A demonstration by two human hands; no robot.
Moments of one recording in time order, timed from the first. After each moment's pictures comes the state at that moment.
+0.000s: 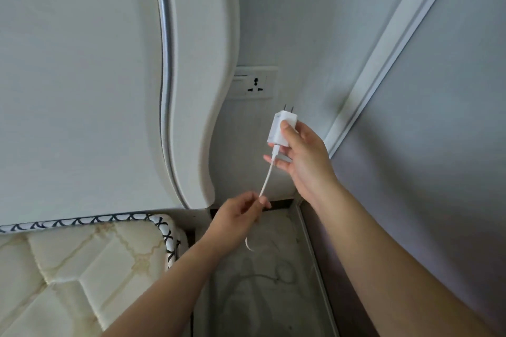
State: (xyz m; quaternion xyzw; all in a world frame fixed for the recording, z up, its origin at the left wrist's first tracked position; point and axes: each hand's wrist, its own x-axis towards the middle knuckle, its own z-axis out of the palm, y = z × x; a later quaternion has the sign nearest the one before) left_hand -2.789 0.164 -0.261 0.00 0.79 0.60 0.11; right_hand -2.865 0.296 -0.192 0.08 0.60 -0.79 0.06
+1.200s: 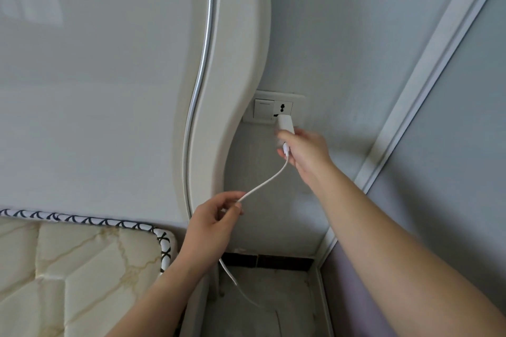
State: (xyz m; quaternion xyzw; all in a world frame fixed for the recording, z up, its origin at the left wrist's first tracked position) left_hand -2.788 0.146 -0.280 -0.10 0.75 0.64 -0.15; right_hand -2.938 0.275 -0.205 0.01 0.67 -0.74 0.01
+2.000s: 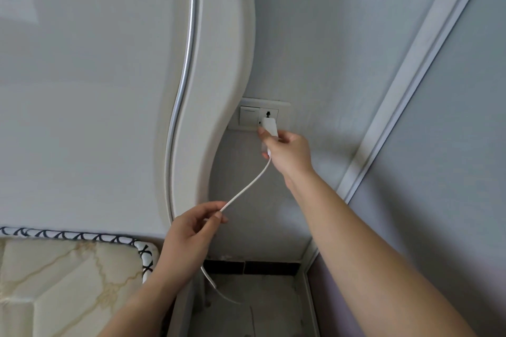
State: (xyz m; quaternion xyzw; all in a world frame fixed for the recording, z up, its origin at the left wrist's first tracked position) left_hand -2.789 0.138 -0.279 -0.09 0.72 0.67 -0.15; right_hand -2.936 0.268 -0.201 -0.03 0.74 -0.67 -0.05
